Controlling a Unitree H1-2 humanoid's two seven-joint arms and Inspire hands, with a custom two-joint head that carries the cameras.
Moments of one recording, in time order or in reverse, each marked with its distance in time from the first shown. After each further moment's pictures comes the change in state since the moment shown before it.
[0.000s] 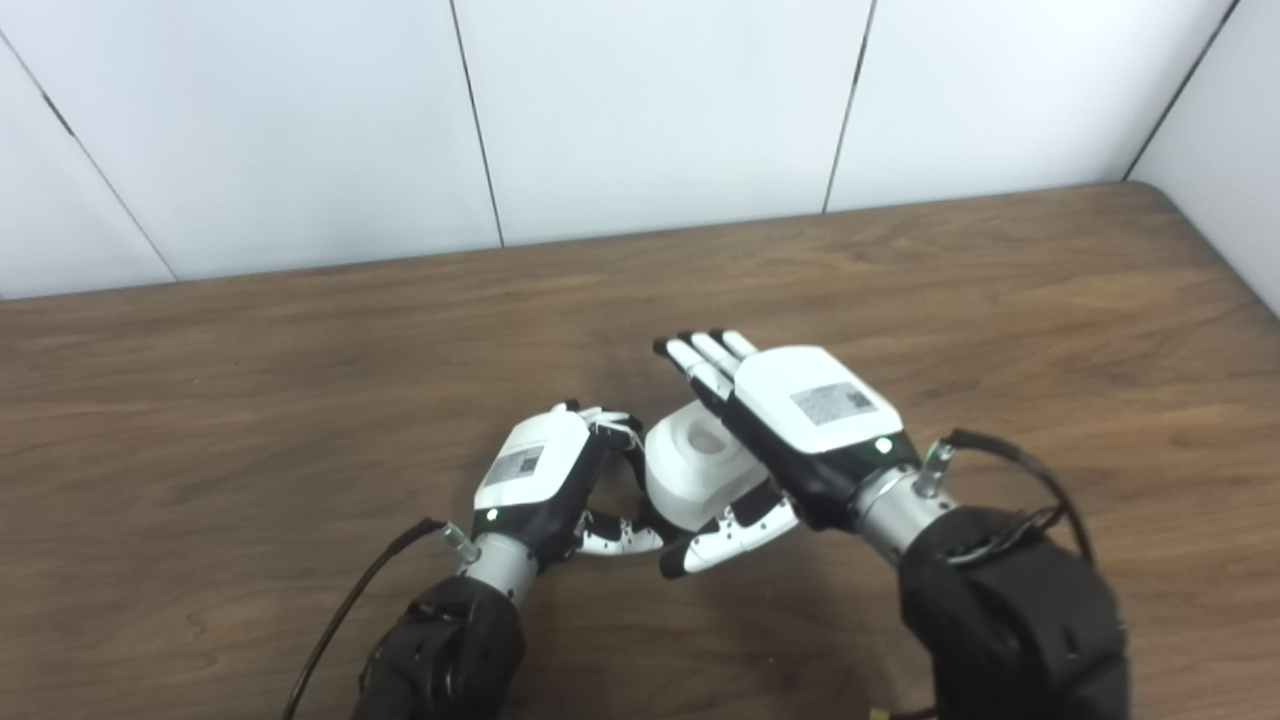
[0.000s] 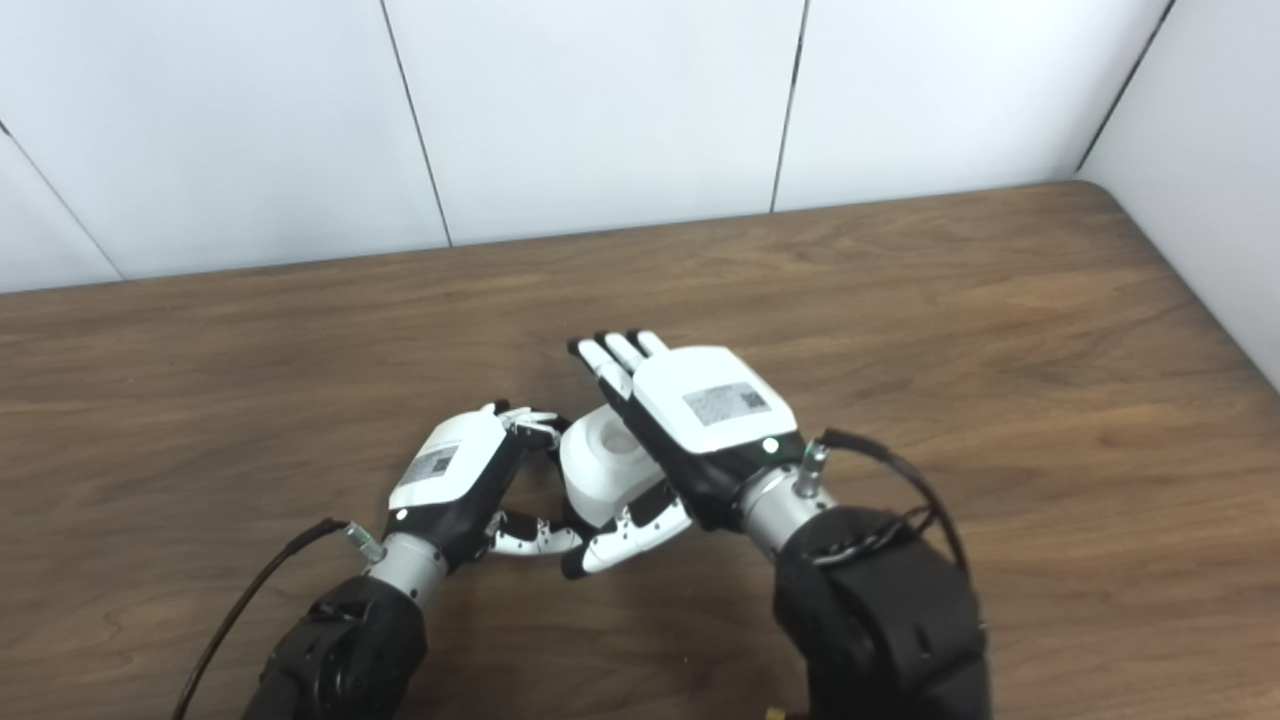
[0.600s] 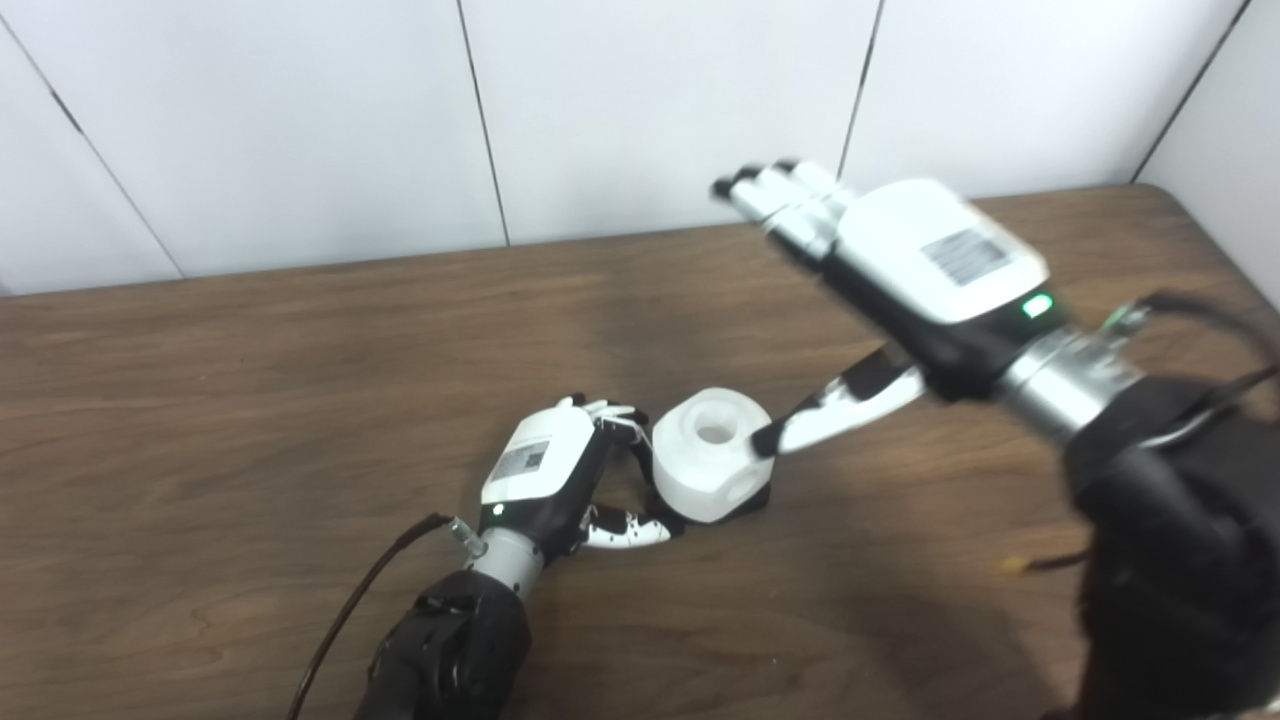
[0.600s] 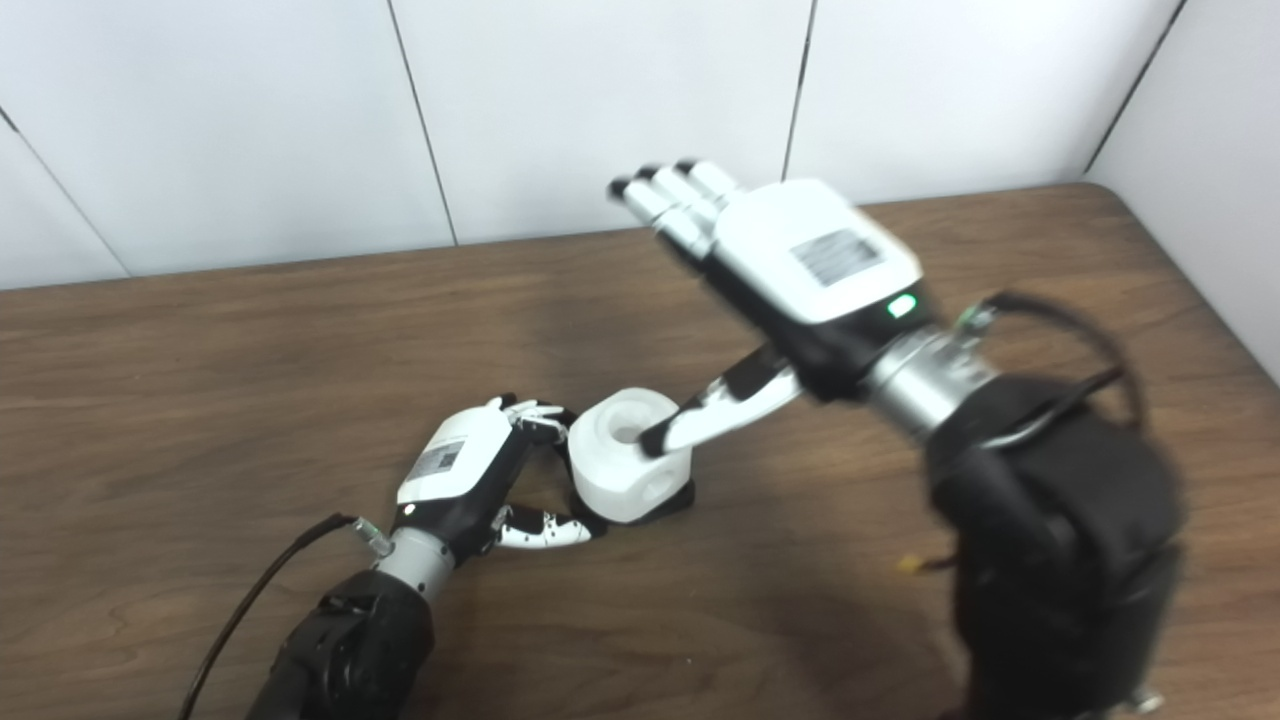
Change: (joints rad) left arm -0.016 0.004 -0.002 0.055 -0.032 -0.041 0.055; right arm -0.288 -0.331 -0.241 -0.066 0.349 0.088 0.044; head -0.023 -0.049
